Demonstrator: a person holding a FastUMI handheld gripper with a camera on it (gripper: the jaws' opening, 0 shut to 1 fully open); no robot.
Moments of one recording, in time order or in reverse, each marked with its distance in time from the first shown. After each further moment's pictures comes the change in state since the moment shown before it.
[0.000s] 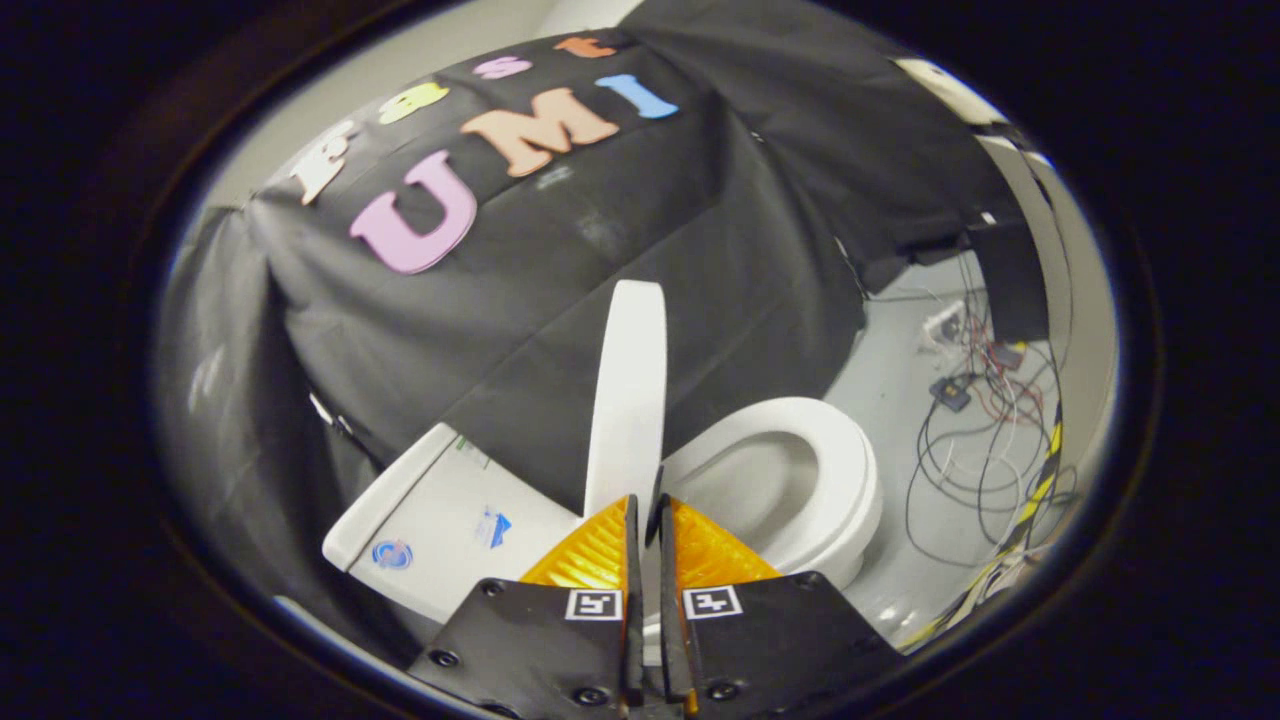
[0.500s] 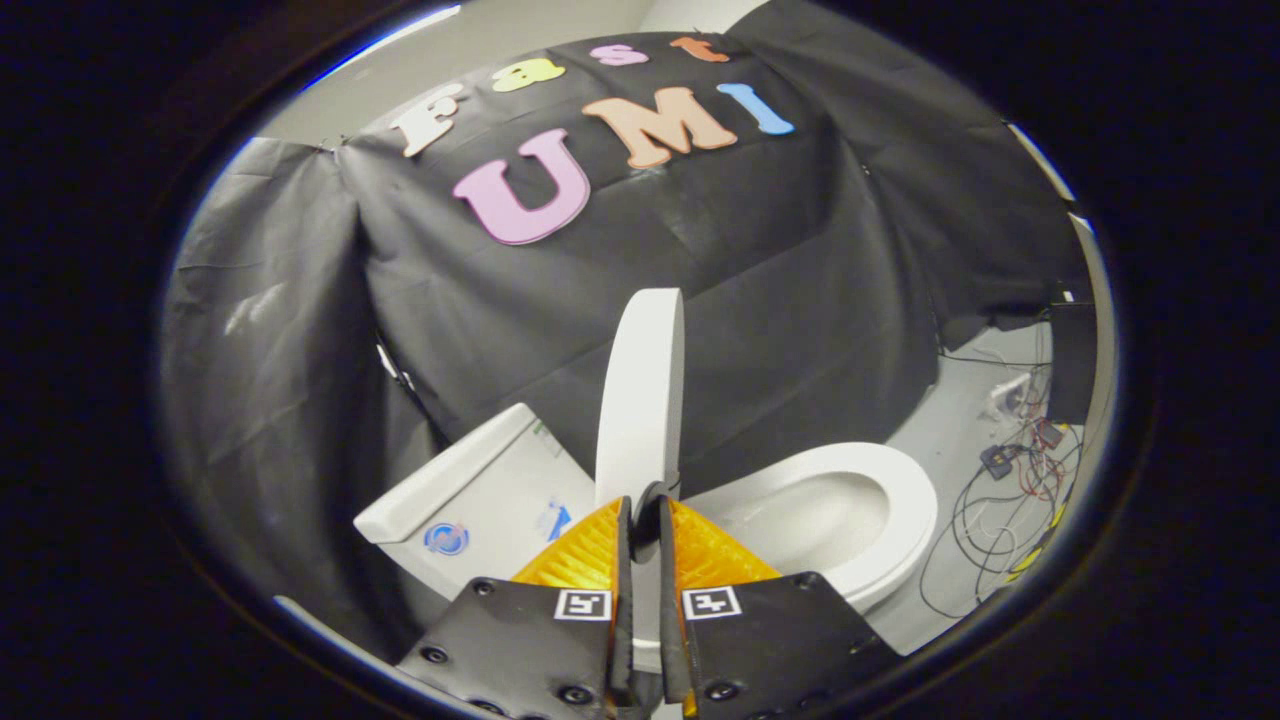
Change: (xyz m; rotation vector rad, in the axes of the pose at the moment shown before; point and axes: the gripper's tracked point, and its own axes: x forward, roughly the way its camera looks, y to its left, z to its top) arm 0.000 0.089 0.004 -0.159 -0.027 0.188
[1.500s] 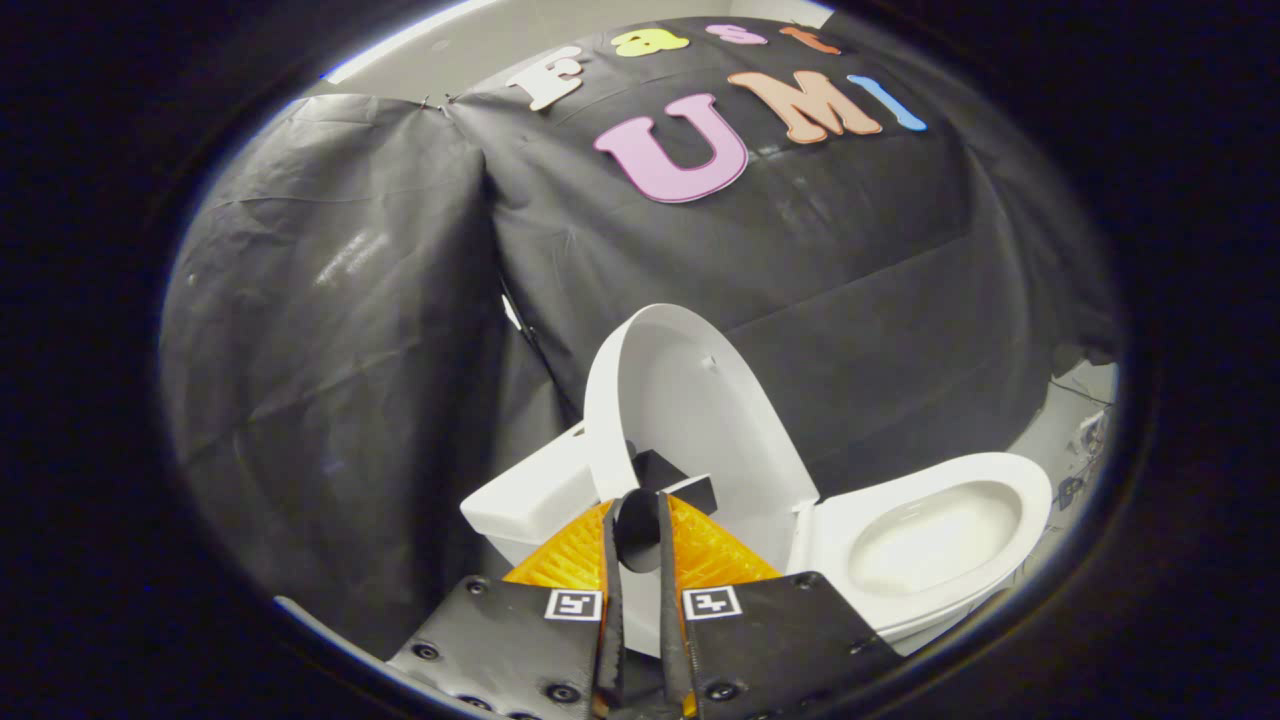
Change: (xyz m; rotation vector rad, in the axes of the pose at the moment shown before) arm 0.037 0.149 -0.048 -0.109 0.075 0.300
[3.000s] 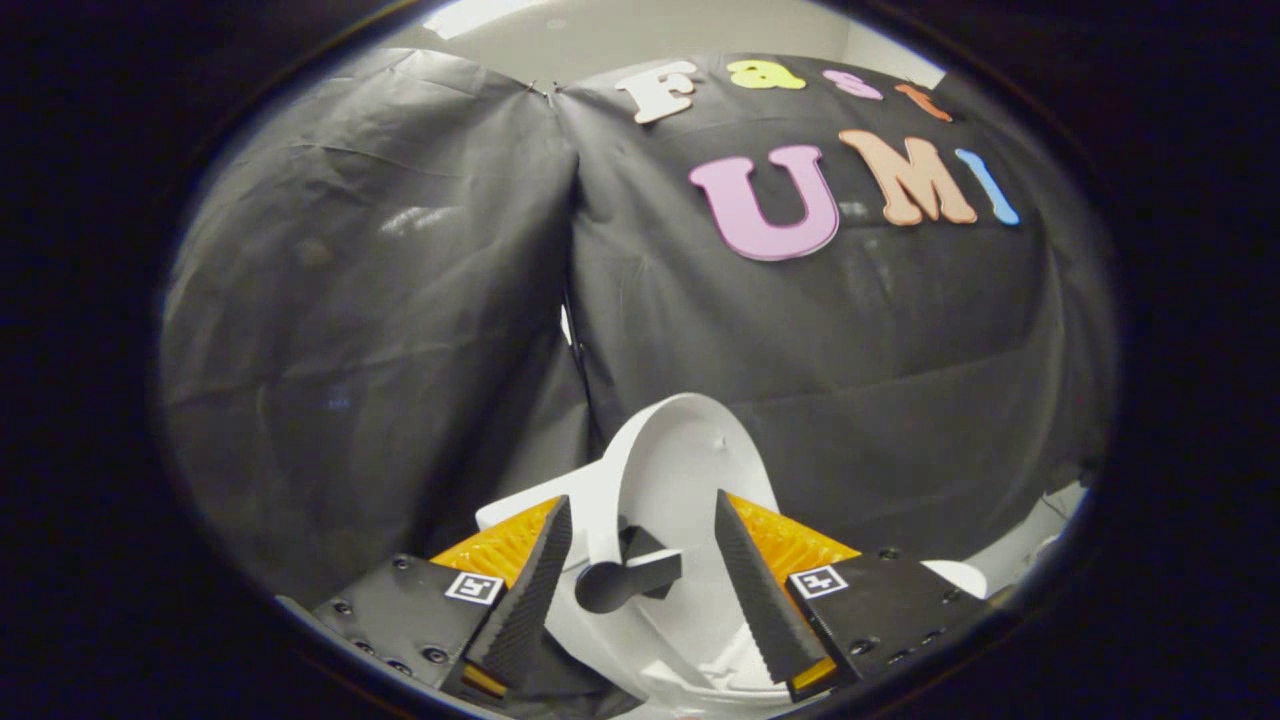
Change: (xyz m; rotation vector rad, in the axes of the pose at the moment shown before) arm -0.023 0.002 0.089 -0.281 -0.126 0.067
